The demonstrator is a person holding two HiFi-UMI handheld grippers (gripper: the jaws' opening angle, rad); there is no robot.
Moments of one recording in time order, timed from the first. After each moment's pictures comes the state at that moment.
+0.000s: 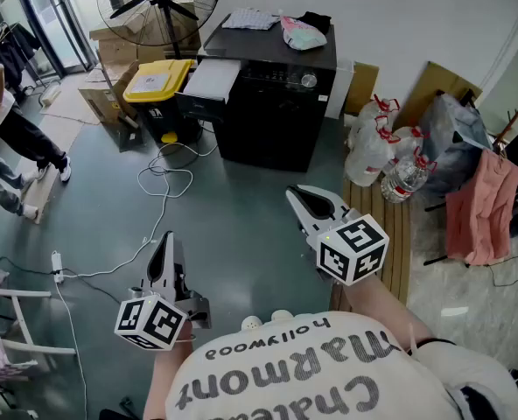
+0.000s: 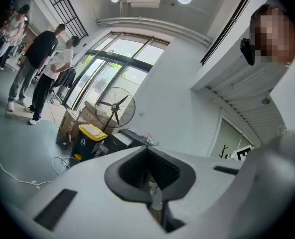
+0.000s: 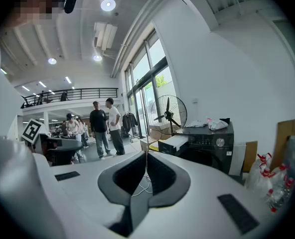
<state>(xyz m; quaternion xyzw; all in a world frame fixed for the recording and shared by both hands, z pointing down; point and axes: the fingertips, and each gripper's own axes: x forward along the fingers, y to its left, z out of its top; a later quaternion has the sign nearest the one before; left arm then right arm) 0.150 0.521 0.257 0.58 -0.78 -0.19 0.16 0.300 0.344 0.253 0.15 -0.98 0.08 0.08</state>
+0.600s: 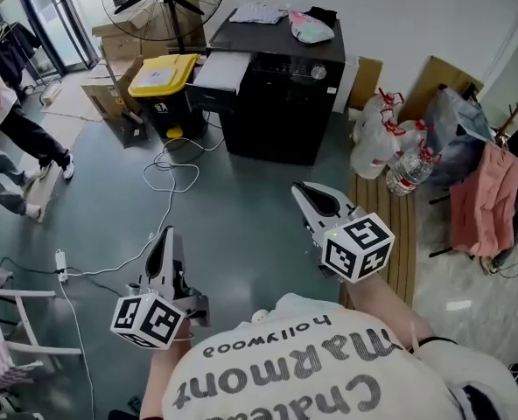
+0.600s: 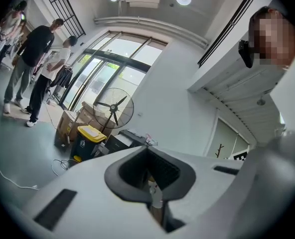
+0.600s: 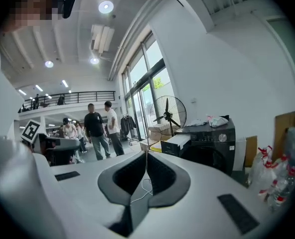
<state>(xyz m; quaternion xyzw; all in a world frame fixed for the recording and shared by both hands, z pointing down) 0.125 0.558 0.257 0.60 -0.77 -0.19 0.16 0.281 0.380 0.267 0.16 -0.98 0.10 0.06</state>
